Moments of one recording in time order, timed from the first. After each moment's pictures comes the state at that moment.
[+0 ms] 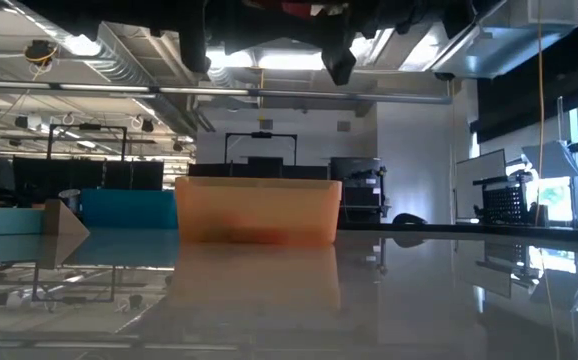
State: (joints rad) left arm -0.24 1.48 0.69 0.74 -0.36 0.85; right arm 0.09 1.56 0.98 0.34 -0.16 0.41
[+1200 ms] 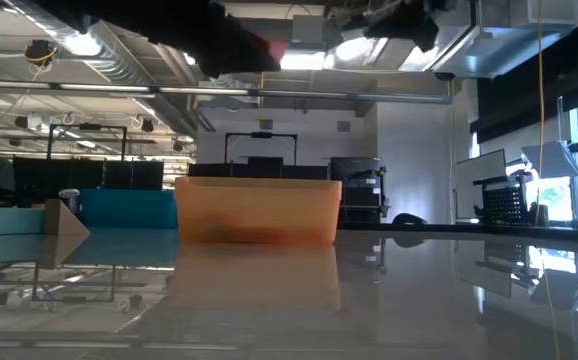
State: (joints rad) left arm -0.18 1.40 0.70 0.53 -0.72 0.49; right arm 0.08 1.13 0.98 -0.27 0.15 0.33
